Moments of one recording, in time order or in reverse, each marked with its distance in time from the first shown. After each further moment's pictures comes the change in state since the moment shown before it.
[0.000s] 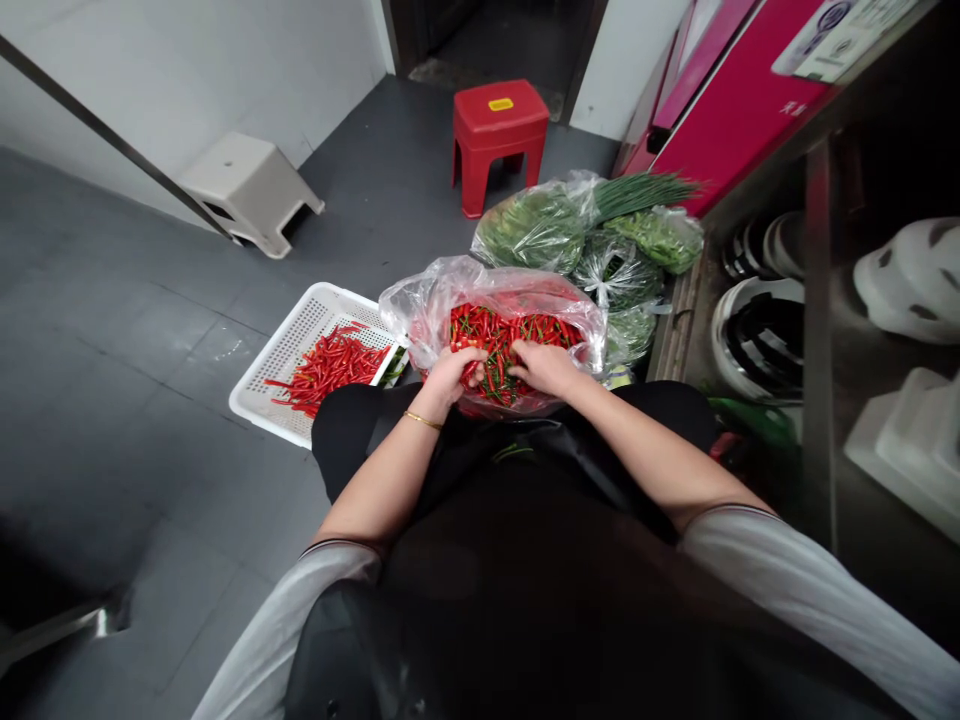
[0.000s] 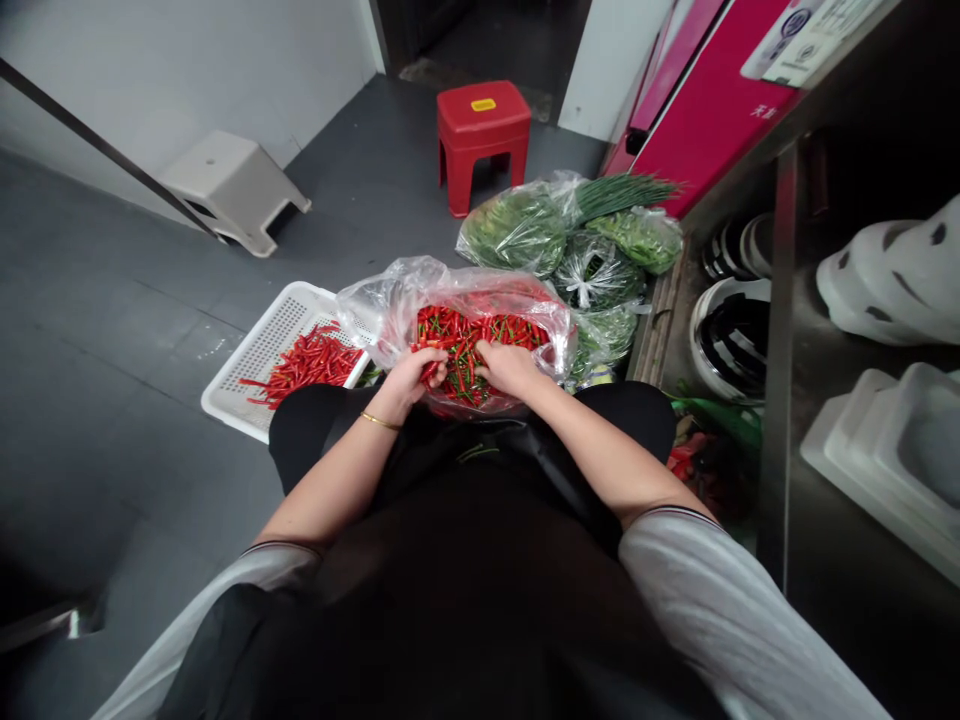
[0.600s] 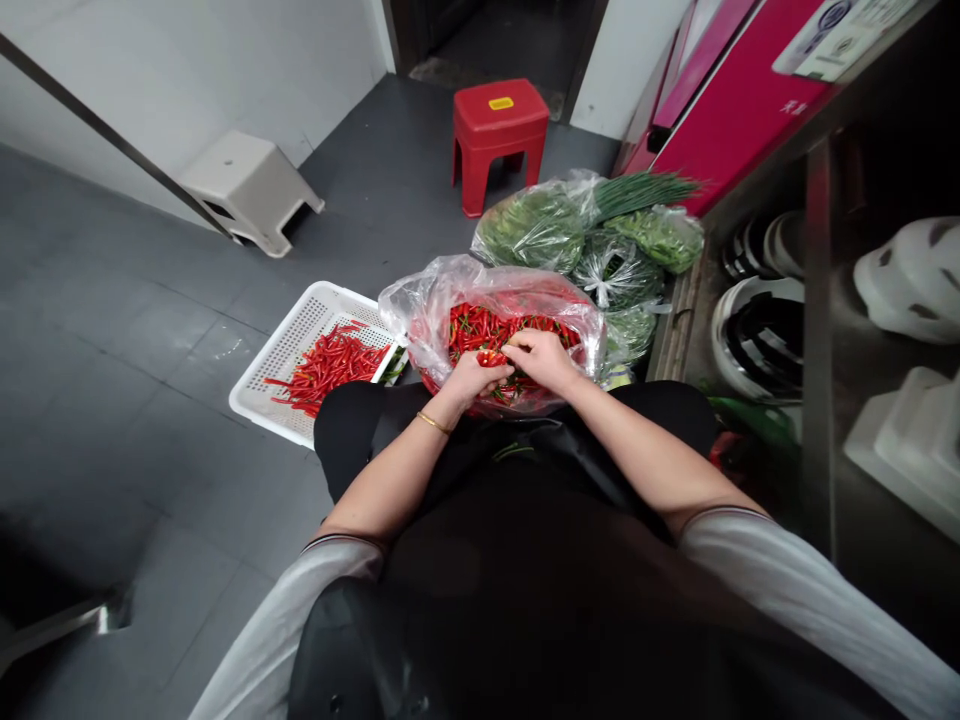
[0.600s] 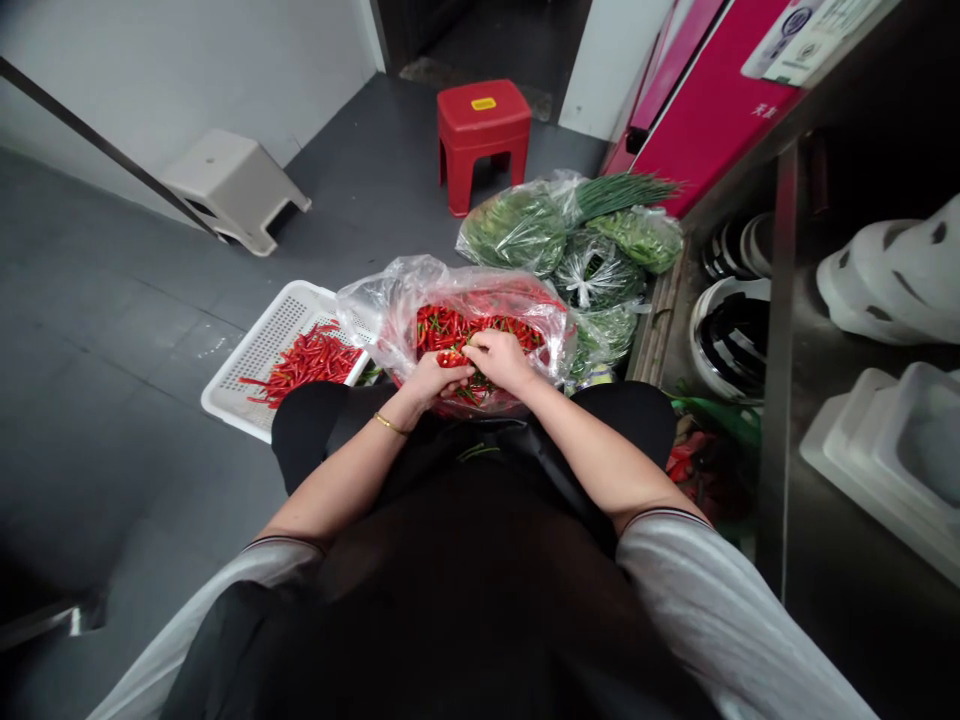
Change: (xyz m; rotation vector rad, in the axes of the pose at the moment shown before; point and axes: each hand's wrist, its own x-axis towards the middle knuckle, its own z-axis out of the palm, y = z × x) left_hand -0.003 -0.013 0.017 0.224 -0.068 0.023; right_hand 0.008 0.009 -0.015 0.594 0.290 -0.036
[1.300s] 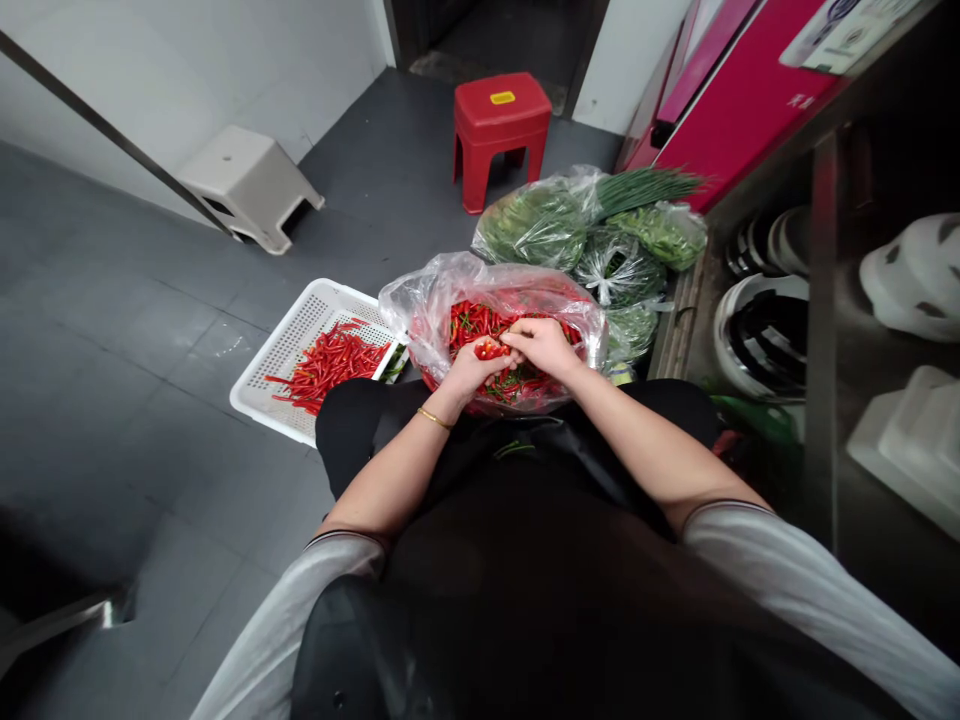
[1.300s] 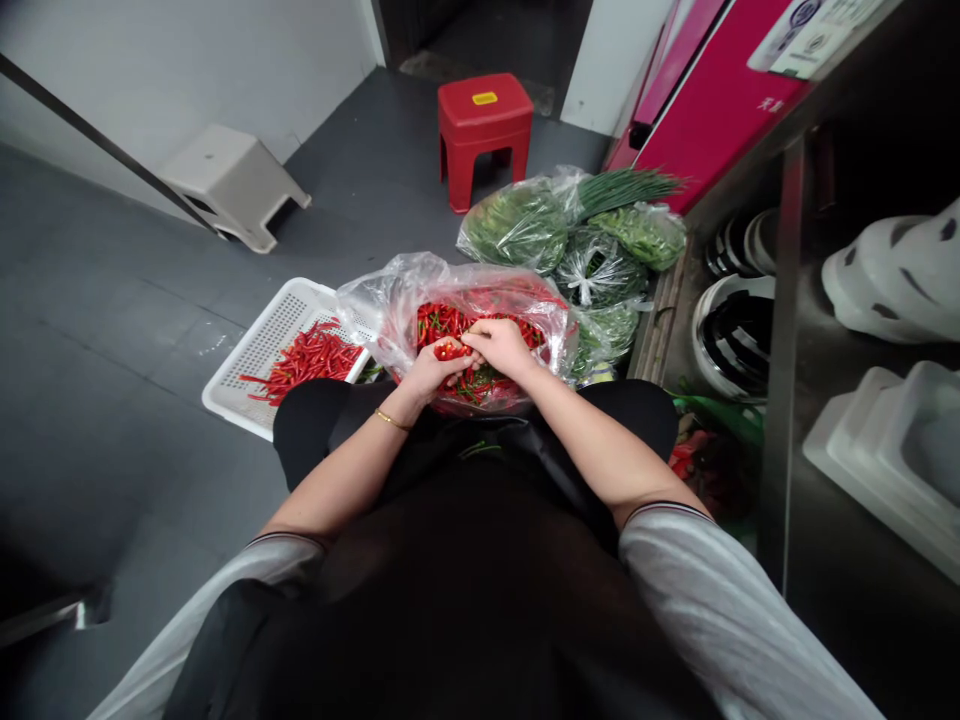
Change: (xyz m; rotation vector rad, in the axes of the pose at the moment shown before) left_hand 0.011 -0.007 -0.006 -0.076 0.005 0.153; right_hand 0.012 0.001 0.003 0.183 -0.010 0.094
